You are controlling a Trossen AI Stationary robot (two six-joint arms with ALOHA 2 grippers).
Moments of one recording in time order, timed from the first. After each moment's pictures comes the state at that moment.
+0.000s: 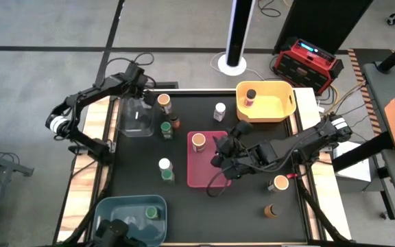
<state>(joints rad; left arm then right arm) 1.03 1.49 0.98 -0.56 -0.04 -0.04 0.34 1.64 1.45 -0.73 1.09 0.32</state>
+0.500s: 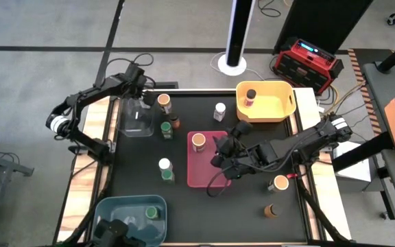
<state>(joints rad) 1.04 1.49 0.98 -0.57 -0.08 -0.06 0.34 1.64 1.45 -0.73 1.09 0.33</state>
